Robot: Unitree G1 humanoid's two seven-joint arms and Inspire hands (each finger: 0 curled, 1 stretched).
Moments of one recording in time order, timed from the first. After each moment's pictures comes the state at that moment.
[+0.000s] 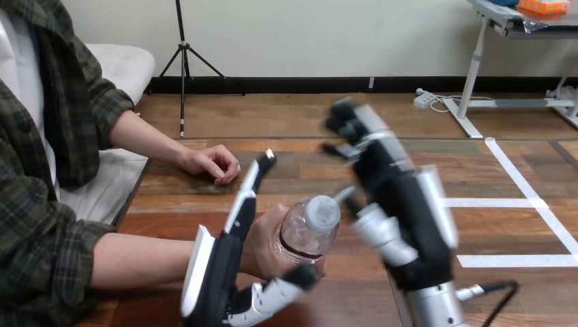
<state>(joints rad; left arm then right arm) 0.12 0.13 -0.32 0.41 0.36 -1.06 0.42 0.00 0.02 0.10 0.32 0.12 -0.87 0.24</state>
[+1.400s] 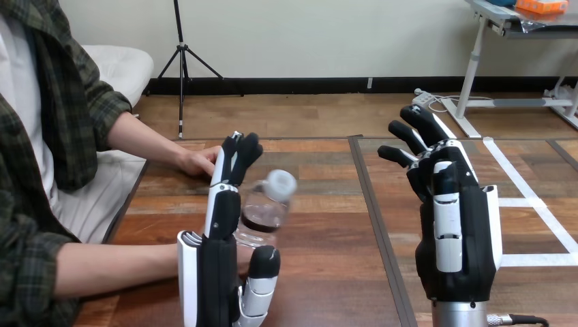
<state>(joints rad) 0.11 -0.05 -0.25 0.46 0.63 -1.22 0.76 0.06 0.06 0.03 0.32 0.17 -0.94 0.16</state>
